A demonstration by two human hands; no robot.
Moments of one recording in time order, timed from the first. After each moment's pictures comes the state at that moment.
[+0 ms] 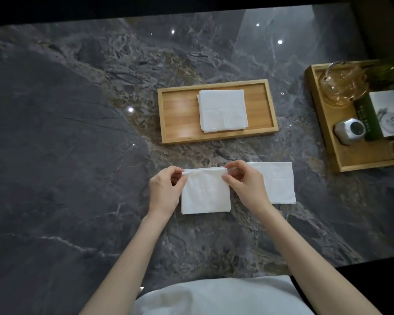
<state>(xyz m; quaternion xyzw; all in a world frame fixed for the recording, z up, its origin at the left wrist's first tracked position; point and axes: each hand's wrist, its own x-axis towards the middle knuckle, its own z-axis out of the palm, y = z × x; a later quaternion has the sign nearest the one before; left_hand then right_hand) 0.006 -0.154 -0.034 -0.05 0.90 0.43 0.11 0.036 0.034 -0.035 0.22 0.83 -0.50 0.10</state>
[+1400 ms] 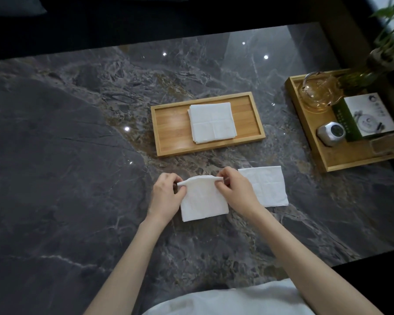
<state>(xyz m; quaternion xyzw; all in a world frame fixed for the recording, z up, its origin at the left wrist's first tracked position) -0.004 -0.150 -0.030 0.03 0.92 0.34 0.17 0.032 0.026 -0.021 0.17 0.88 -0.42 0.15</state>
